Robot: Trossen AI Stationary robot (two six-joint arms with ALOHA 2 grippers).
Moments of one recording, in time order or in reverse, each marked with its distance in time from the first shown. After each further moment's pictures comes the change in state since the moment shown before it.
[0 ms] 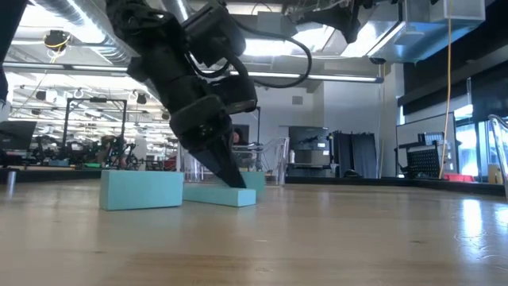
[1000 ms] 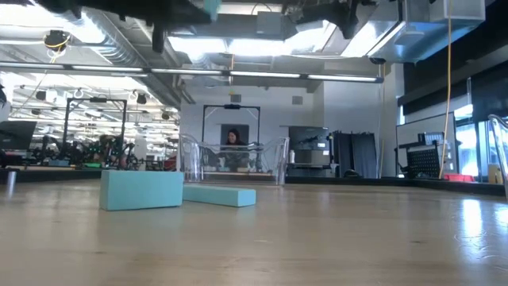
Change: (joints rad) left arm 0.171 -0.928 -0.358 0.398 -0.190 -0.128; right arm 0.000 0.001 0.000 0.053 0.000 -0.033
